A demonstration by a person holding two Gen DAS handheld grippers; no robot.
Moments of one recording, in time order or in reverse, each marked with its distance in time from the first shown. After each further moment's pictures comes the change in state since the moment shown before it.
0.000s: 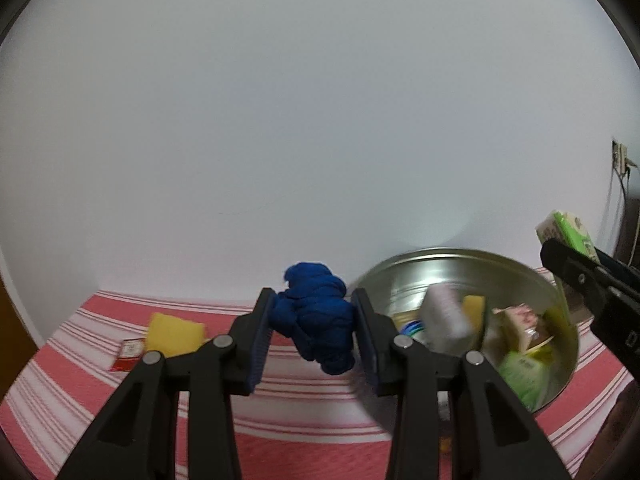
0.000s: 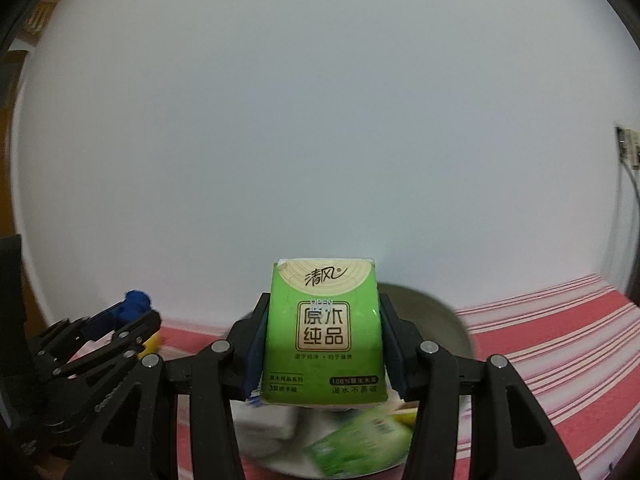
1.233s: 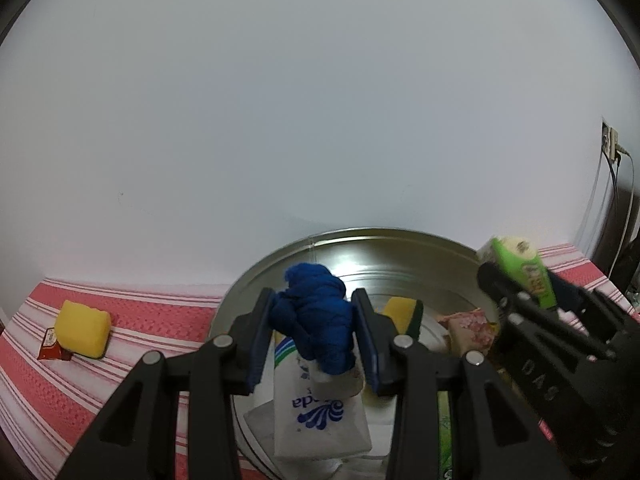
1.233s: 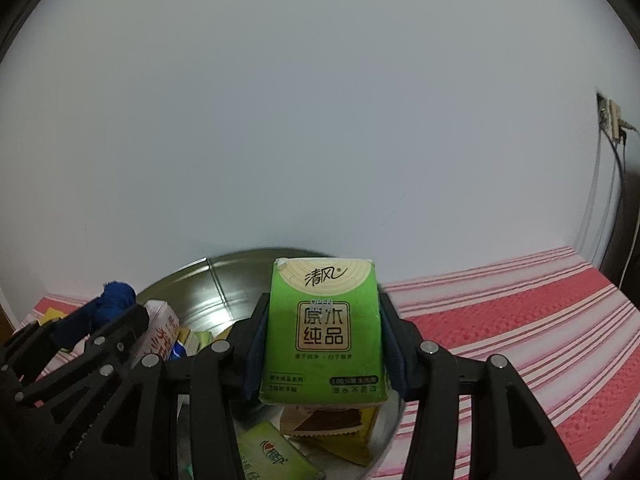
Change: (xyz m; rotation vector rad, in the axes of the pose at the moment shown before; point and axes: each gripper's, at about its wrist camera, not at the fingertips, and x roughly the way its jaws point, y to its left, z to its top) left arm 0.054 -0.076 0.002 0.007 0.108 -0.084; right arm -0.029 0.011 -0.027 0.013 0.162 -0.148
